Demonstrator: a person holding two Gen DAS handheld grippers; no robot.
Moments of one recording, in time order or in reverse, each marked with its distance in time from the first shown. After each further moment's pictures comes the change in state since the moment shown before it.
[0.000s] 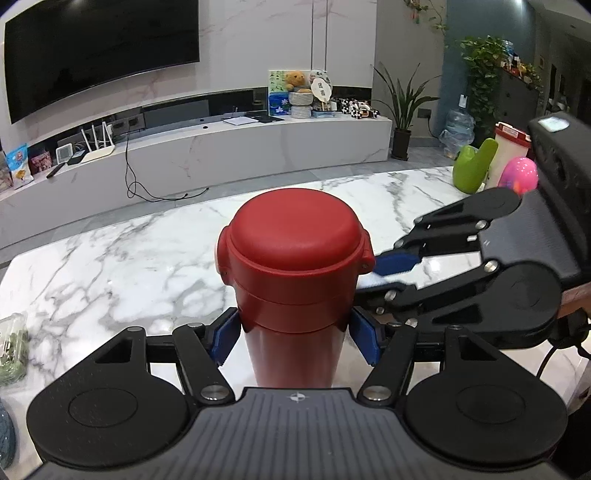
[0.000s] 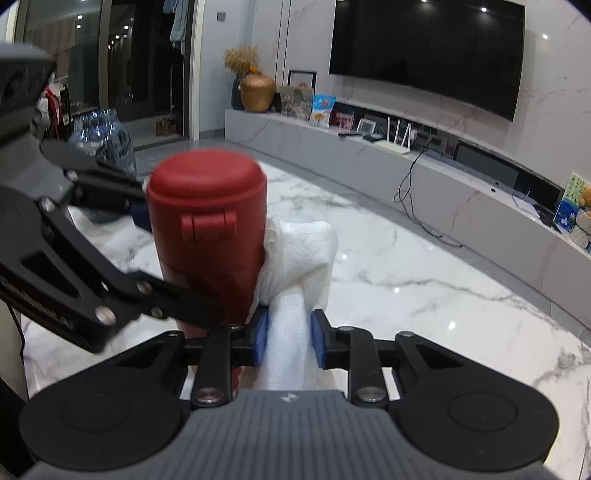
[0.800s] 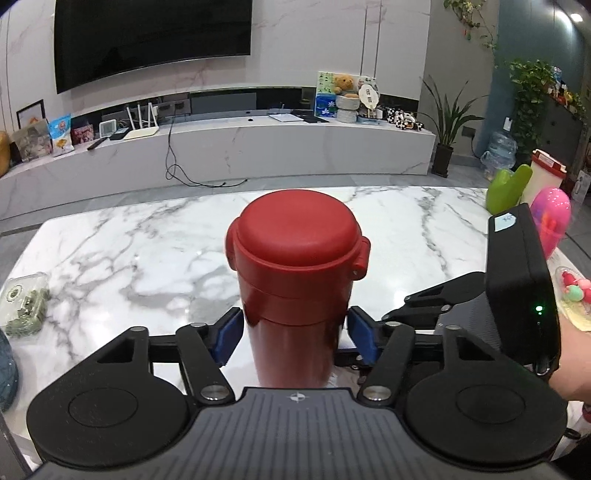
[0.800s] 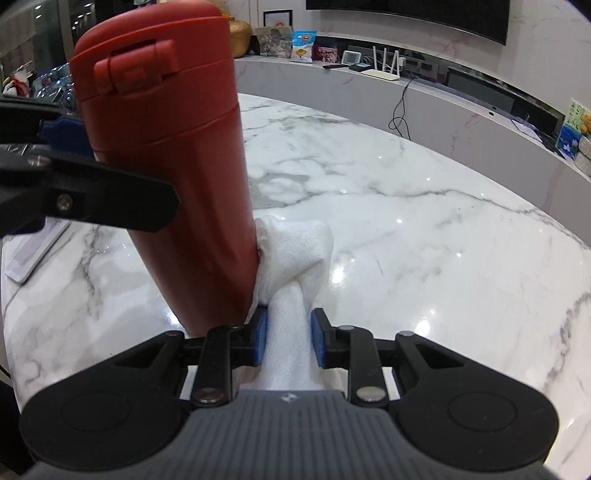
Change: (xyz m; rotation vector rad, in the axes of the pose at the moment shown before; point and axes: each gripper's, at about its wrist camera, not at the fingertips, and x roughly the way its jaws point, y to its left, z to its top) left arm -0.007 -0.008 0.001 -0.135 -0.002 0.109; right arm 0.056 0.004 -0.029 0.129 0.186 -0.006
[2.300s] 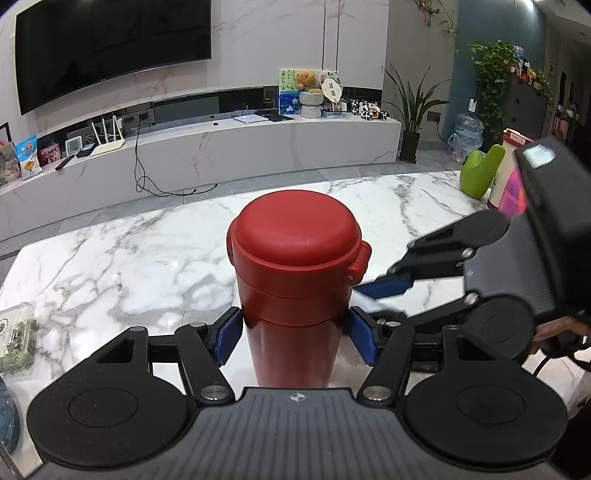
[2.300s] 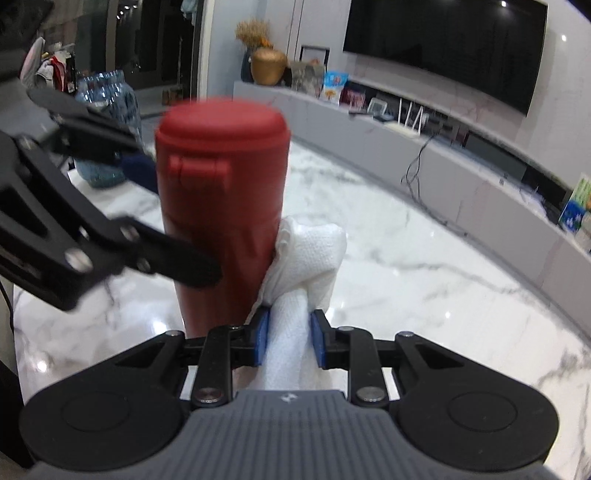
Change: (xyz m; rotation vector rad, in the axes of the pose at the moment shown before) left arm 0.004 0.019 0.003 0.095 0.009 -0.091; right arm -0.030 0.024 0.014 -0.176 -0.098 -0.008
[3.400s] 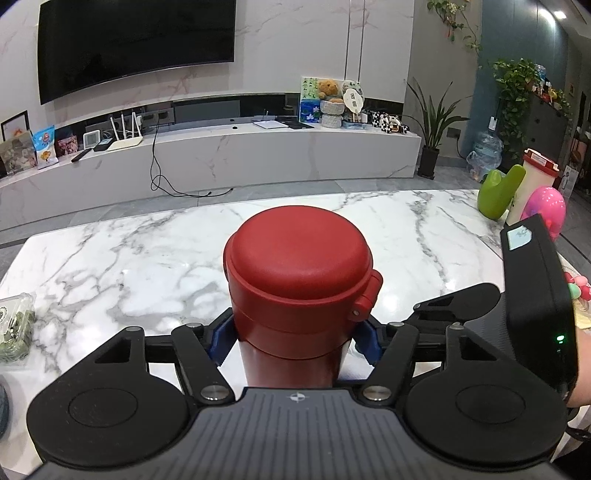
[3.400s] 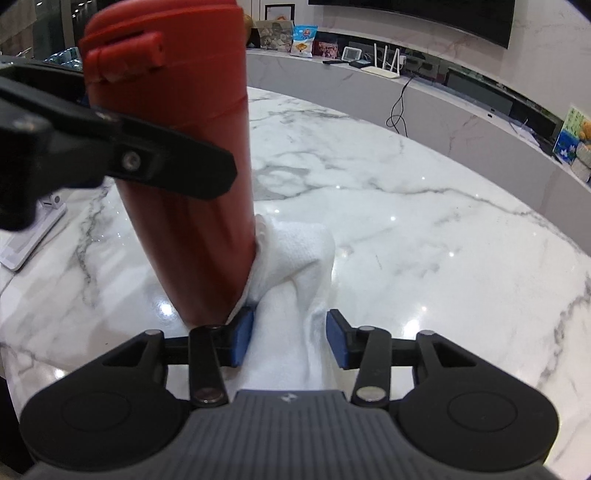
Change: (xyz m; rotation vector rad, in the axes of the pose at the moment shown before) left arm 0.014 -0.005 0.007 -0.067 -0.031 0.049; right arm 0.035 -0.001 -0.016 0.155 0.122 -0.014
